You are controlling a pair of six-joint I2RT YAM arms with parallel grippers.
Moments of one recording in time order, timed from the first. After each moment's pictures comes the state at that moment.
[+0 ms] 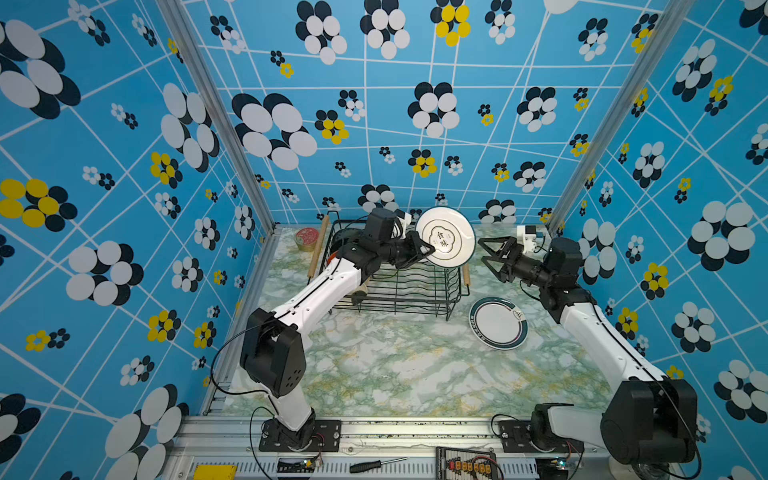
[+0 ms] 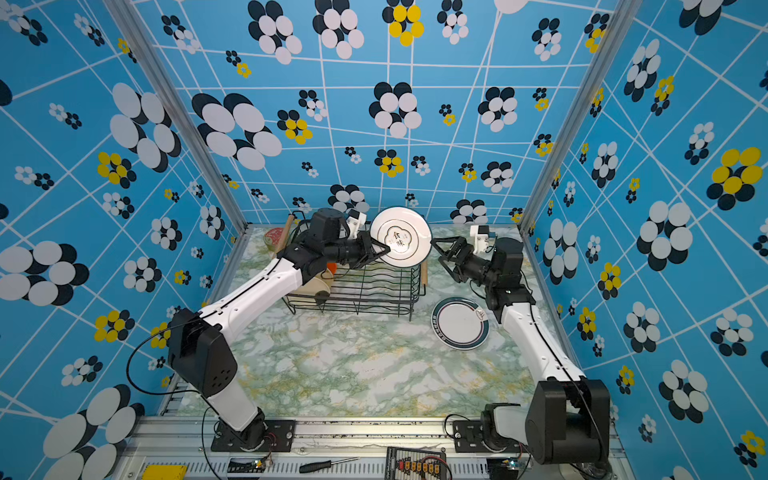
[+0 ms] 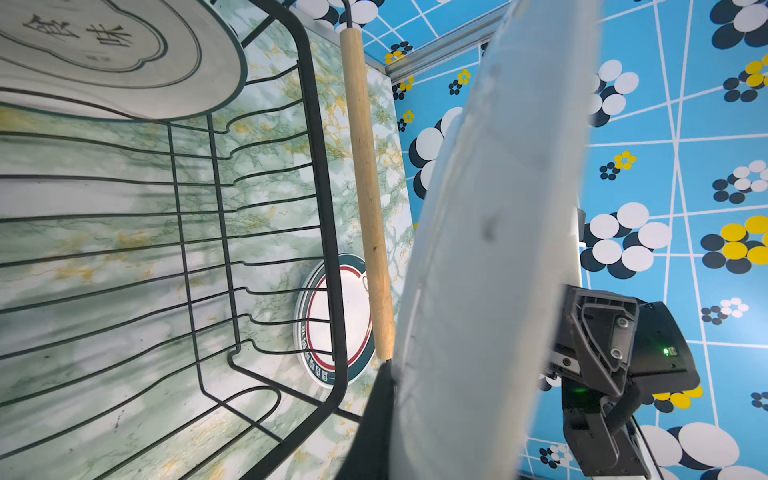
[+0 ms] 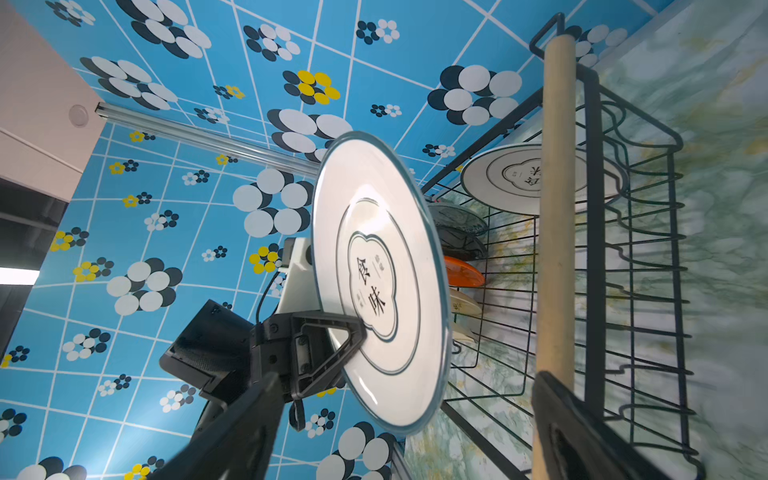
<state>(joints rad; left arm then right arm) -0.54 1.72 1.53 -0.25 0.57 -0.97 0.05 1.29 0.93 0.16 -0.80 1.06</state>
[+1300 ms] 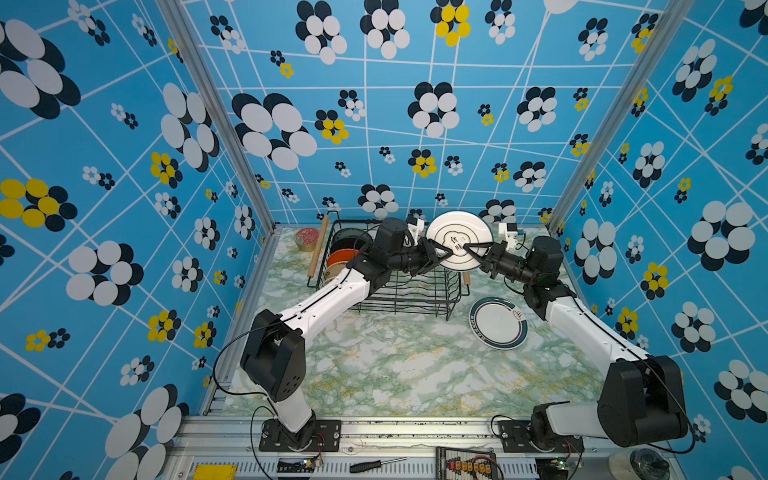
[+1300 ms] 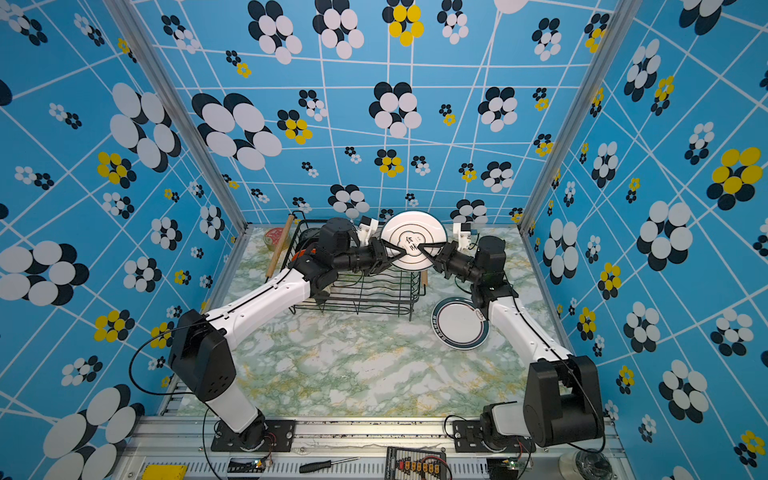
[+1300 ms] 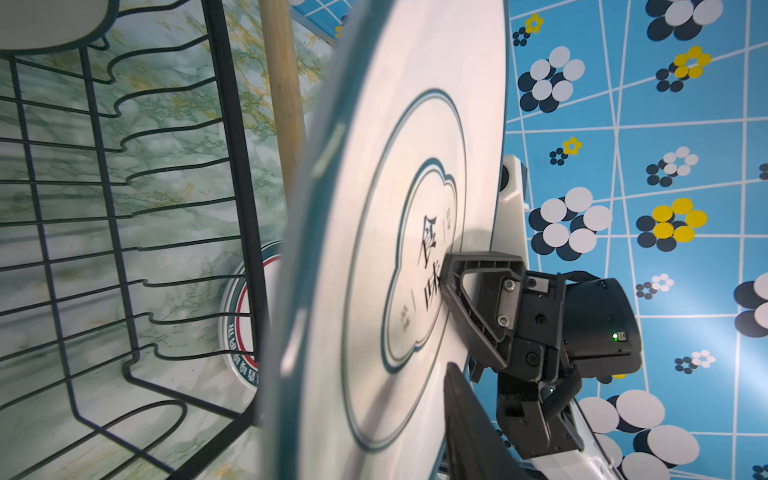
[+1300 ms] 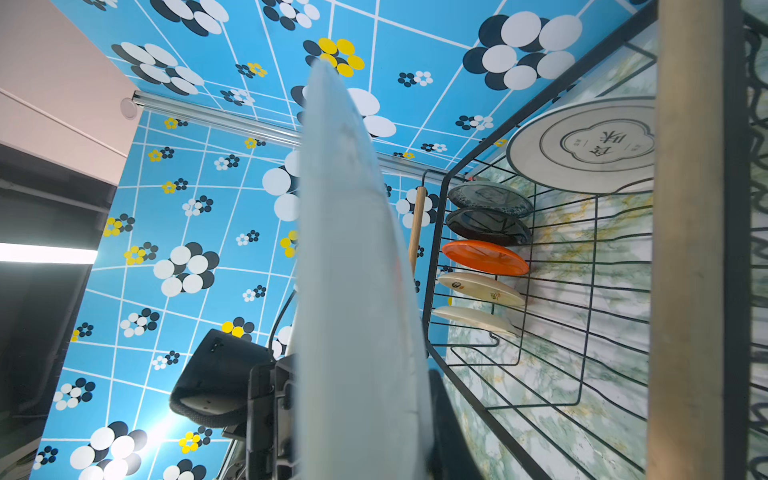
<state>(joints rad) -0.62 1.70 1.44 -0.06 0.57 -1.08 0.14 1.38 0.93 0.32 -0.80 1.18</state>
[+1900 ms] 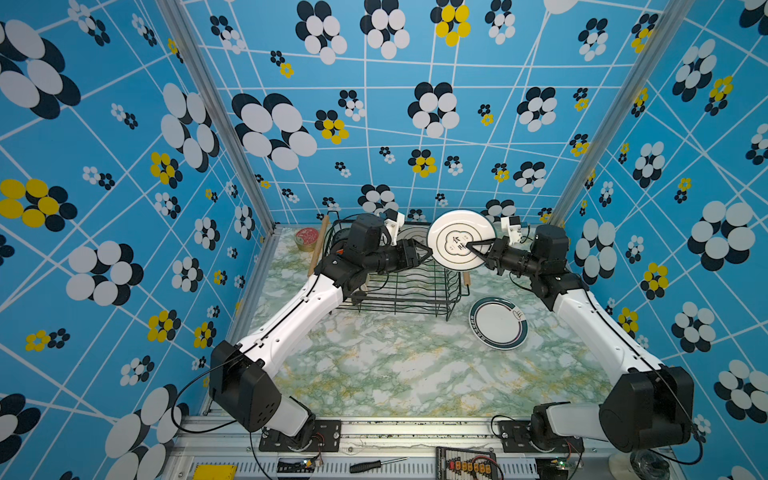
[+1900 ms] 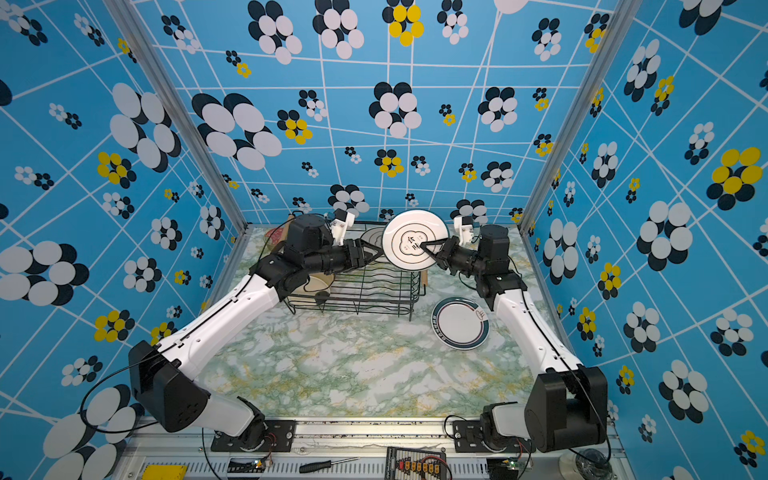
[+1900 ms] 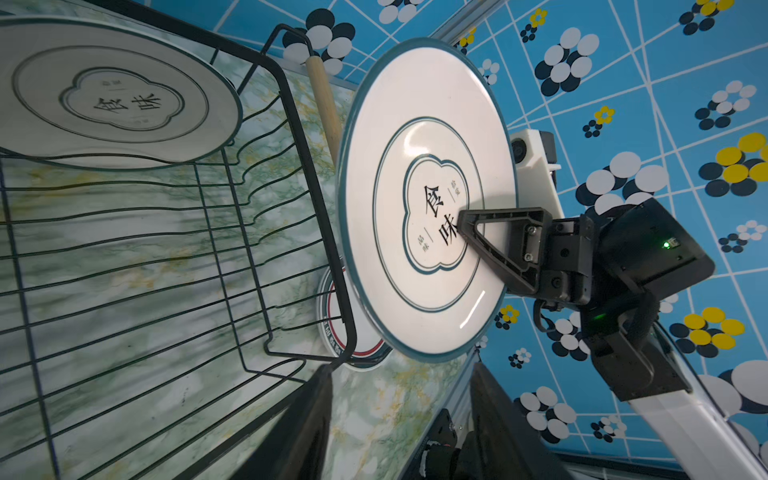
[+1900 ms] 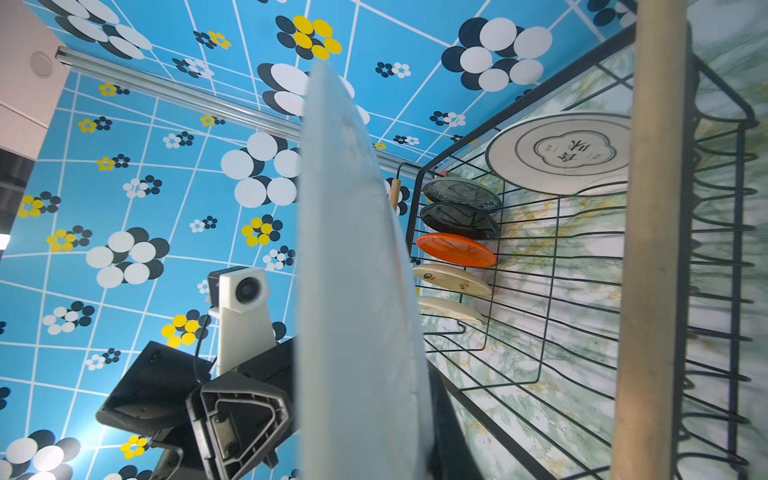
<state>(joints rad) -0.56 1.49 1.44 -0.38 0.47 -0.70 0.12 1.34 1.10 -0.07 -0.78 0.95</state>
